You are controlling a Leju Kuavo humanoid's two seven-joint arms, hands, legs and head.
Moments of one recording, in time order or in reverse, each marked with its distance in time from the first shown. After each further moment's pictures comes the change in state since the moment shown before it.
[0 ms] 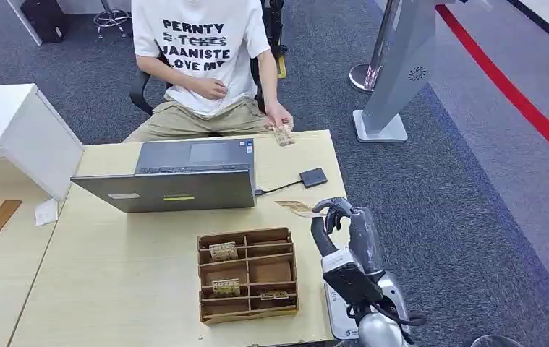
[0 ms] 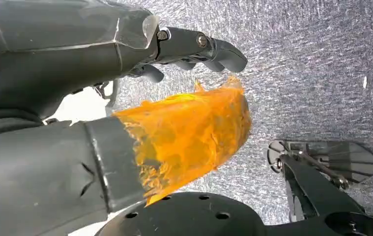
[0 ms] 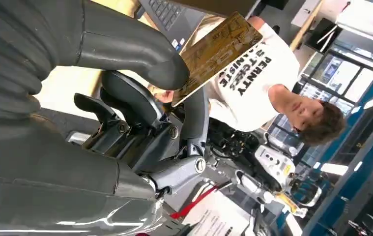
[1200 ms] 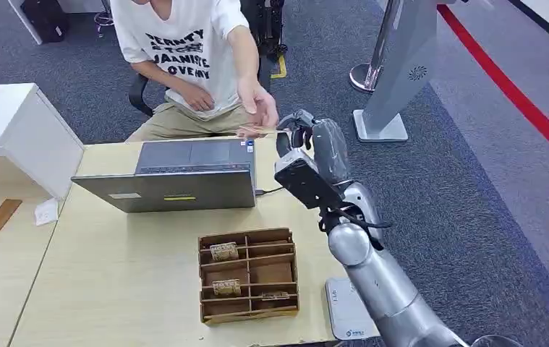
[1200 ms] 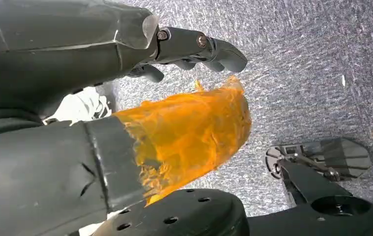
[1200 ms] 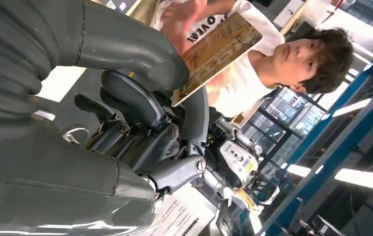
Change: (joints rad) left arm -0.048 -0.005 -0.054 0.000 -0.100 -0.032 0.034; right arm -0.481 0.072 0.055 0.268 0.038 0.082 0.135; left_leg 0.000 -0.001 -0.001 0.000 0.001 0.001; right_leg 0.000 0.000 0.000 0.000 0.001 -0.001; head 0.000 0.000
